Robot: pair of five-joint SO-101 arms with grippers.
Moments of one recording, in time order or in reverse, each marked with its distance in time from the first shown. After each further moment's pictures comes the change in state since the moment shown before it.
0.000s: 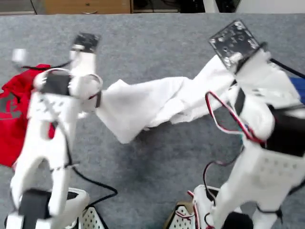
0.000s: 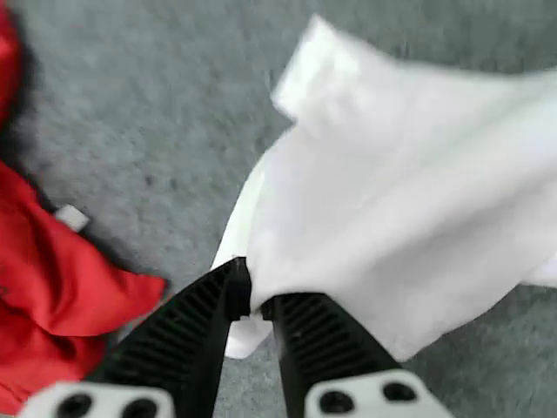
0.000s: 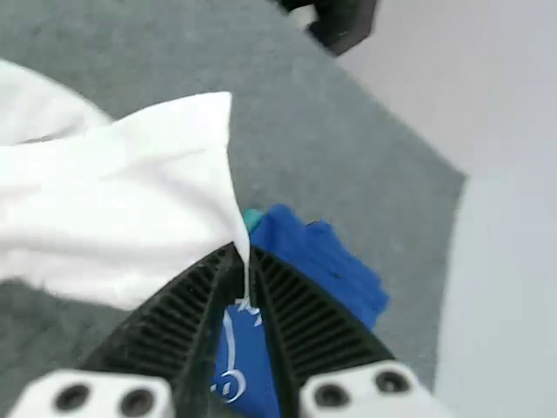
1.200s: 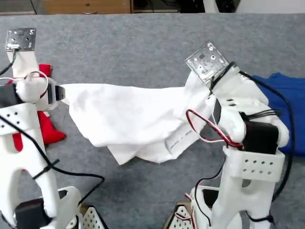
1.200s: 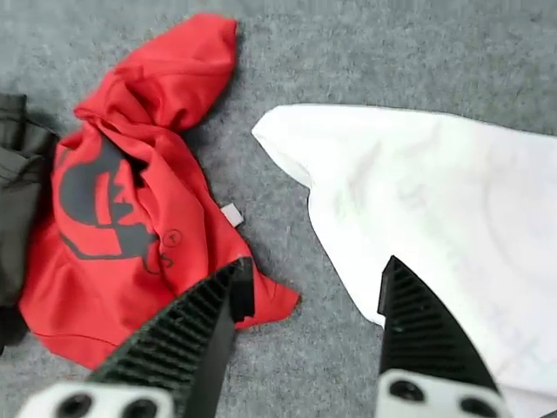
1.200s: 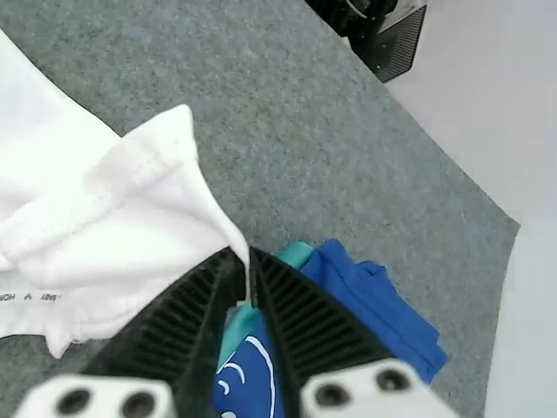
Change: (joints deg) left arm -22.1 -3.5 1.8 -5.0 -9.6; right arm -7.6 -10.2 32.1 -16.9 1.1
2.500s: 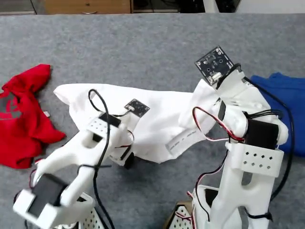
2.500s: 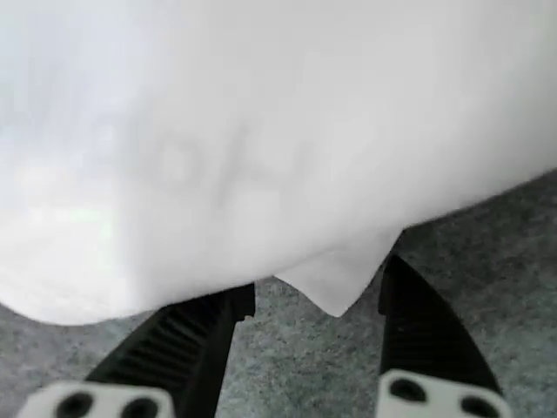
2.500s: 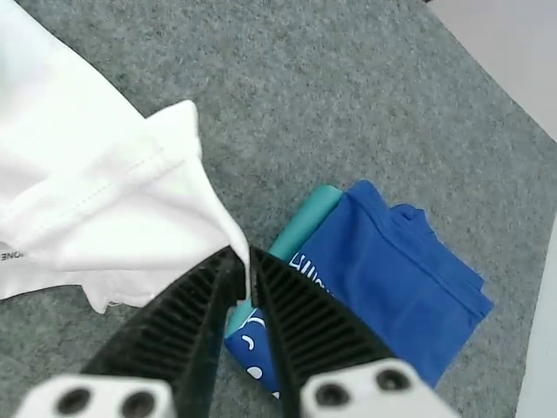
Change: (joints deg) left arm 42.0 16.9 39.1 -20.2 3.2; right arm 5.3 0.0 6.9 -0.5 0.0
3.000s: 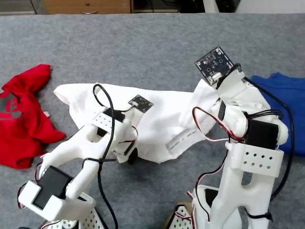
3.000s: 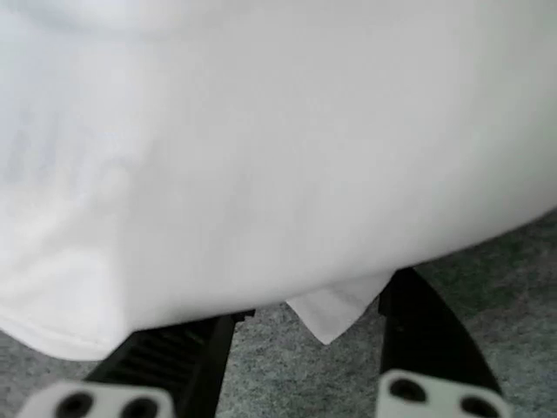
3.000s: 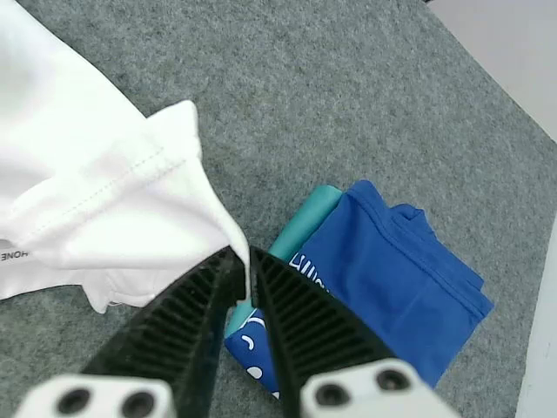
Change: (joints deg) left arm 0.5 3.9 -5.0 -0.1 0.1; right arm 0.0 0.0 0.0 0.0 0.0
